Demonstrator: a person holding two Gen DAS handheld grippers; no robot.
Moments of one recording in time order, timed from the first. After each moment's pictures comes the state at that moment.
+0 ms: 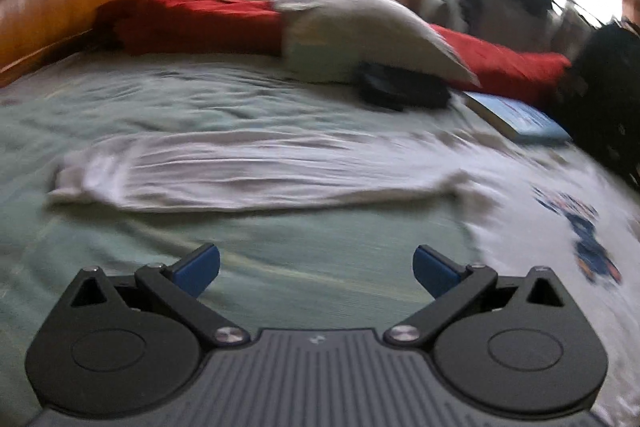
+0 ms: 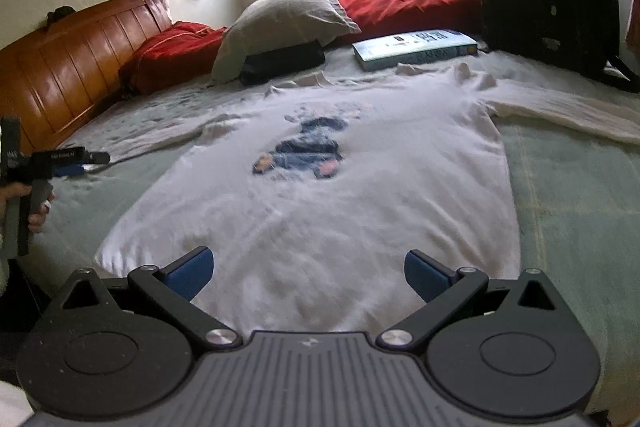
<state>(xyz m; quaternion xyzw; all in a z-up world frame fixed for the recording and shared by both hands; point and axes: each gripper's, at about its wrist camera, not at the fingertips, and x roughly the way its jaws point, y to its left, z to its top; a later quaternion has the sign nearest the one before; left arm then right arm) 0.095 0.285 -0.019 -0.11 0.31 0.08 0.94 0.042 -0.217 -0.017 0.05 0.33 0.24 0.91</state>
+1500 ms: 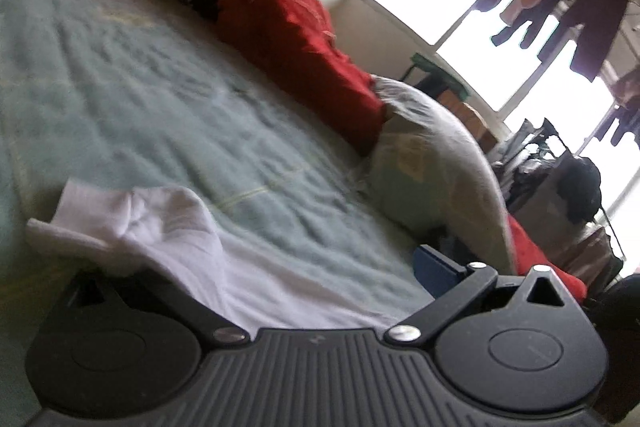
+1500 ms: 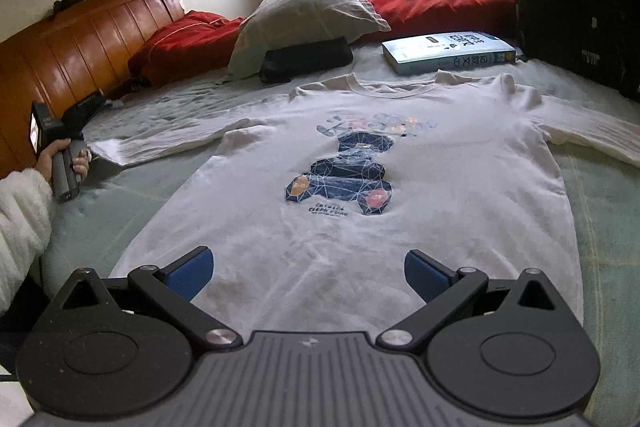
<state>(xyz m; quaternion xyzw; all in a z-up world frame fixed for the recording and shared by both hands) 0.185 0.410 -0.033 -0.35 0.17 0.13 0.91 0.079 -0.171 -0.011 0.04 0.35 0.26 0.90</state>
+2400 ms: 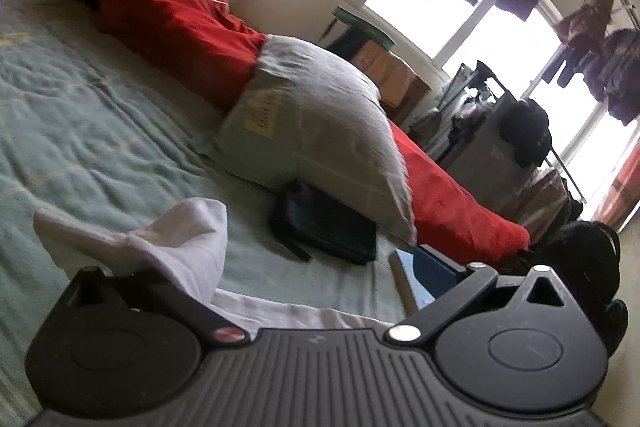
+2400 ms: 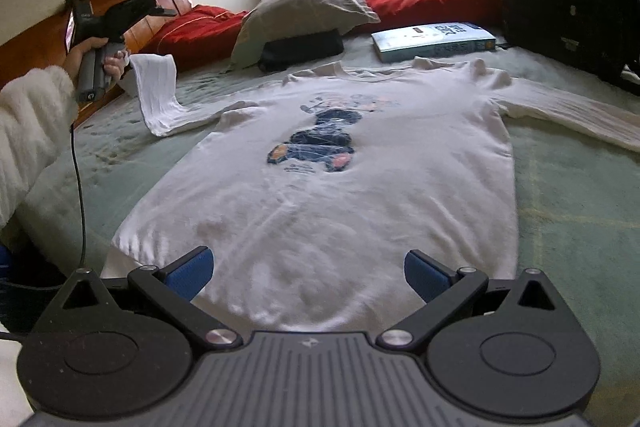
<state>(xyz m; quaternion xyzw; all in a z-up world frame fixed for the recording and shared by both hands) 0.251 0.260 0.066 -0.32 0.22 0.05 0.92 0.039 -0.237 -0.009 0.04 0.35 0.27 0.90</state>
